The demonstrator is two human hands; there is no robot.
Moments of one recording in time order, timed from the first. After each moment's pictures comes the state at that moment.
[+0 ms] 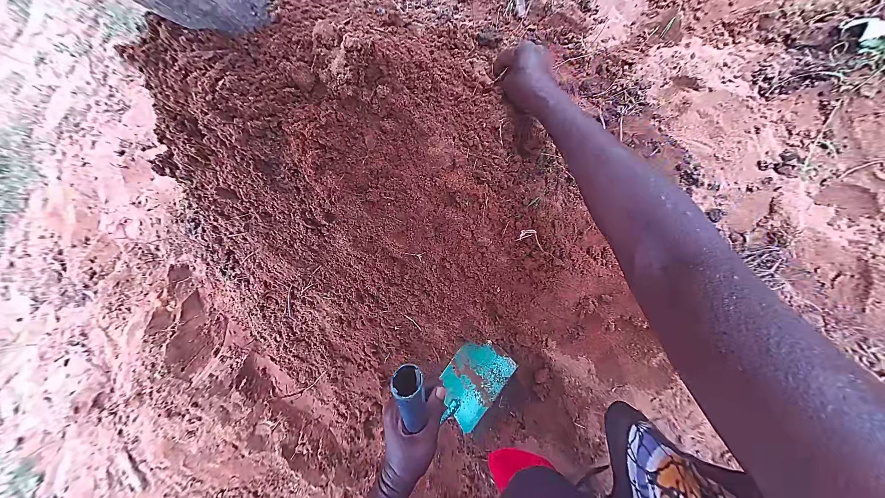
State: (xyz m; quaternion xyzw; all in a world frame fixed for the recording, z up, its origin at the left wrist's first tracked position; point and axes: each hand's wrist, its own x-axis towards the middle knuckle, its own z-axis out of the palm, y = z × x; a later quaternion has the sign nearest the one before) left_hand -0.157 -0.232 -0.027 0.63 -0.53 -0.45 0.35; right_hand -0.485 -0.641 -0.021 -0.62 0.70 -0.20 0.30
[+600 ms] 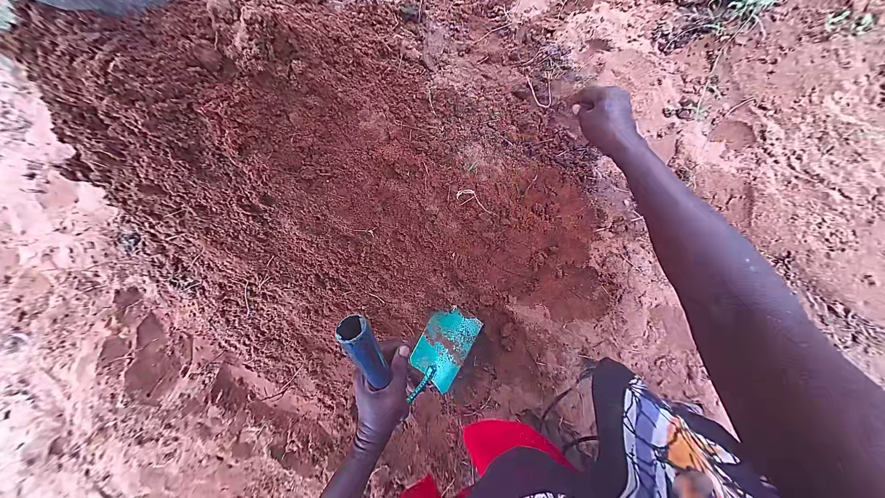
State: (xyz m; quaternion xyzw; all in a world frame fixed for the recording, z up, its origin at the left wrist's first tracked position) left_hand -0.166 -0.239 -0.018 0.63 -0.52 -0.45 0.35; right_hand -0.633 -0.452 -0.070 -0.49 0.80 -0.22 0.27
